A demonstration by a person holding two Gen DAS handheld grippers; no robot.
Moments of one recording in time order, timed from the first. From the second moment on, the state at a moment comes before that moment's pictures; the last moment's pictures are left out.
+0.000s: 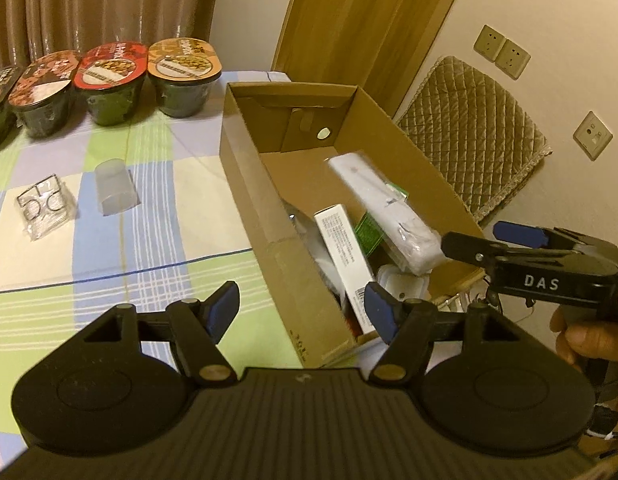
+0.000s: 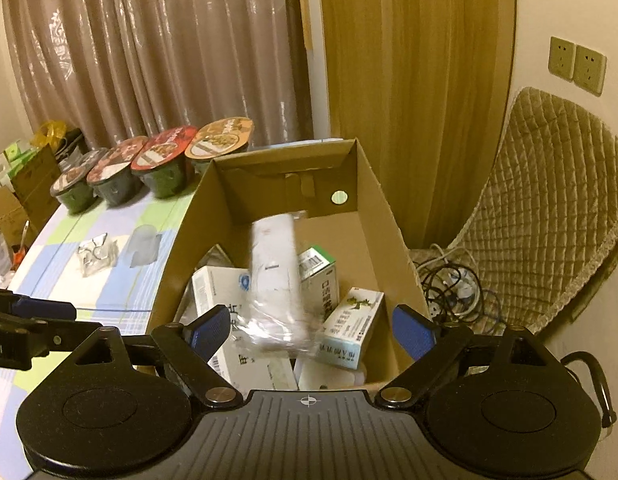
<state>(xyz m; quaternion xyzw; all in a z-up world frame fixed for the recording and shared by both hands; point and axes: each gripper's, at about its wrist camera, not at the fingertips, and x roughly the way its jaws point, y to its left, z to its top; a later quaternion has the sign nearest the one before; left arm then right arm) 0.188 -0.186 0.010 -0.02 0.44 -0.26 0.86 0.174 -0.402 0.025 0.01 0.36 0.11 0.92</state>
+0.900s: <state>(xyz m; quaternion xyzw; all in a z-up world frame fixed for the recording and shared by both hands) 0.140 -0.086 0.024 -0.02 0.43 -0.20 0.88 0.120 -0.376 0.049 -0.05 0.36 0.10 0.93</state>
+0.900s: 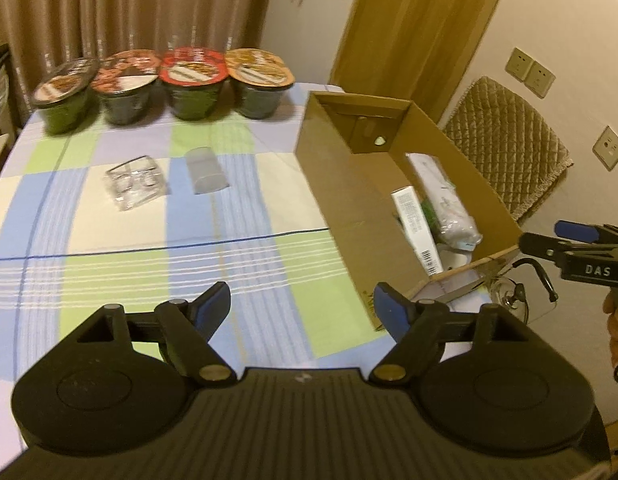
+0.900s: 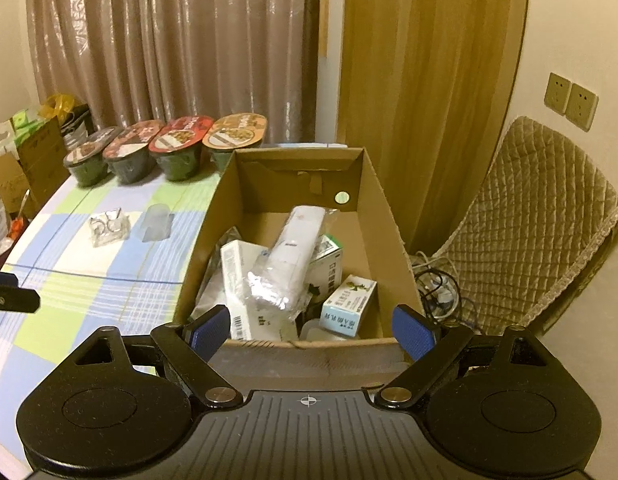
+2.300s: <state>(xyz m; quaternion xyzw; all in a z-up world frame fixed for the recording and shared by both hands) 0.240 0.052 -0.034 0.12 0.43 -0.22 0.87 0.240 -0.112 -0.007 -0.32 0.36 0.41 0.77</state>
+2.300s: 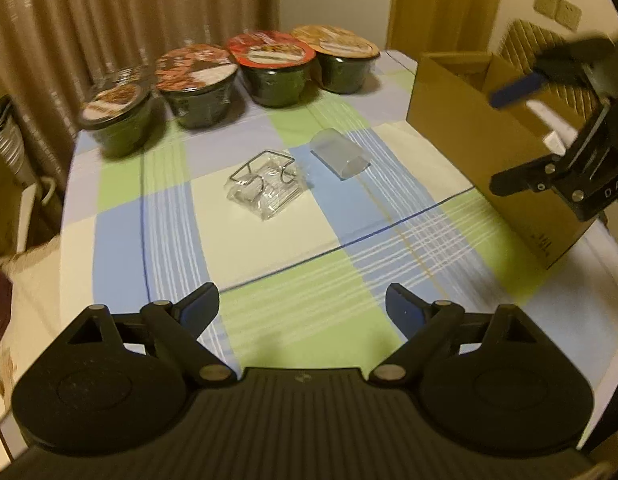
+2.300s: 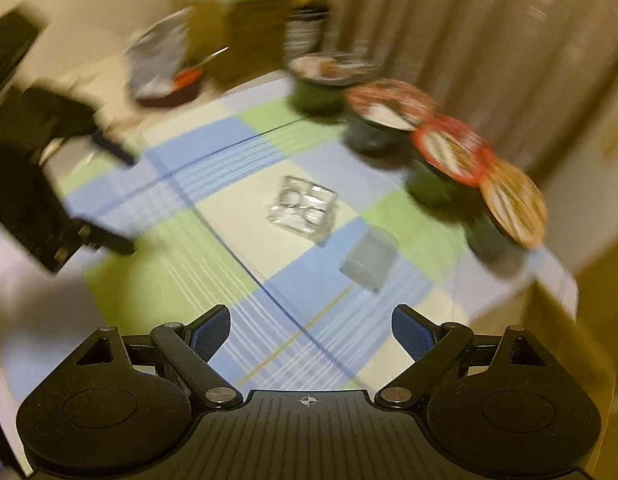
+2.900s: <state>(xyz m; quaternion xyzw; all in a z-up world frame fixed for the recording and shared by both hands) 0.357 0.019 -0.094 0.31 0.36 -0.36 0.80 0.334 -0.077 -0.091 -0.54 0.28 0.48 0.63</state>
